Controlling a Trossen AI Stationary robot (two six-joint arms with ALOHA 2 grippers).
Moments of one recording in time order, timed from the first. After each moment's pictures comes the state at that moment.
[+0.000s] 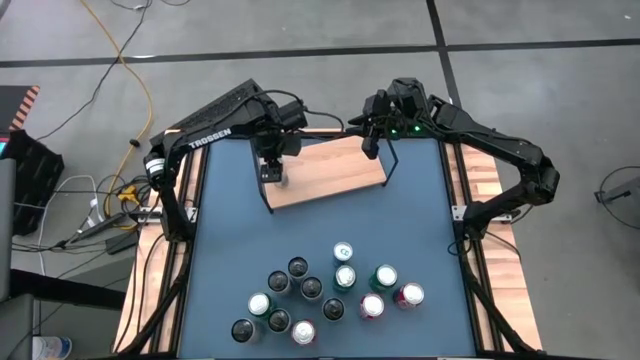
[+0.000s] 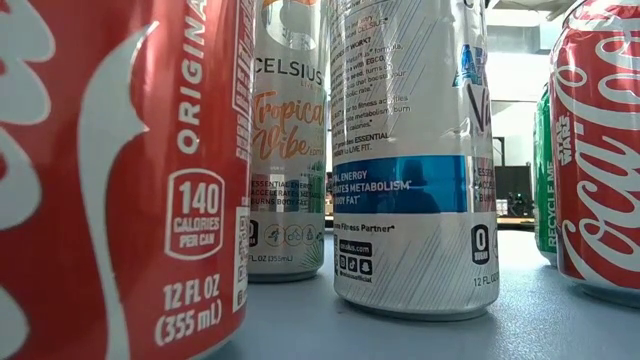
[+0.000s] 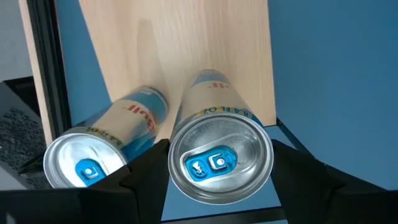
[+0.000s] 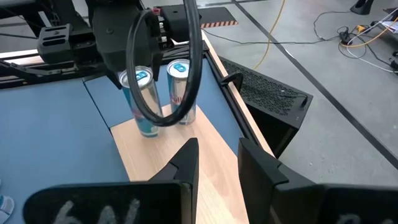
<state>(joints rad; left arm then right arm) 0.47 1.82 1.86 -1.43 -0.02 0.39 -0.52 1.41 1.43 -0.49 -0.18 -0.15</state>
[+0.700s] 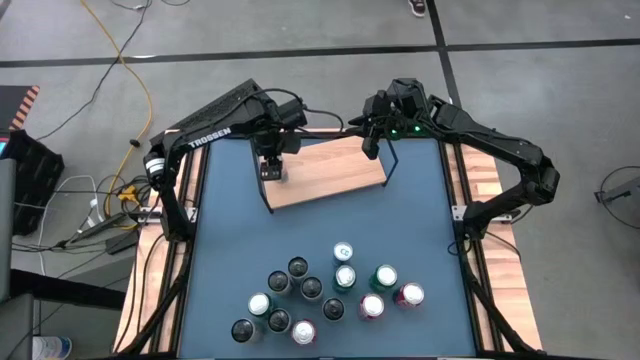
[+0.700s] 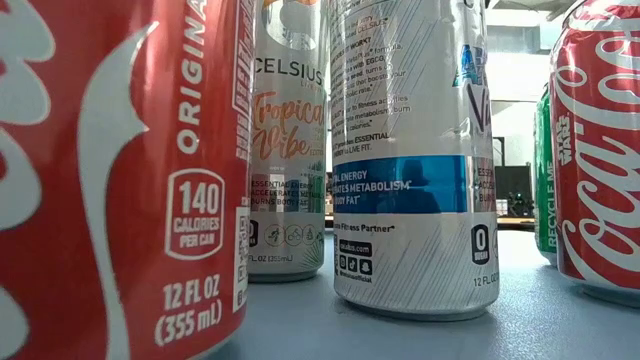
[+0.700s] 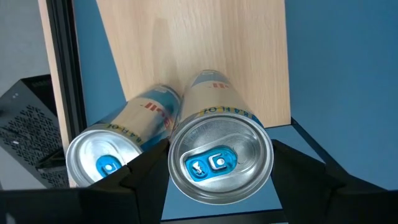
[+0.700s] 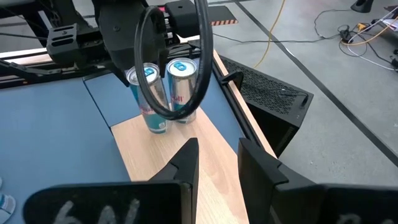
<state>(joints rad) 0.47 1.82 1.86 -1.42 -0.06 0.40 -0.52 1.41 1.43 -0.49 -0.18 -0.15</state>
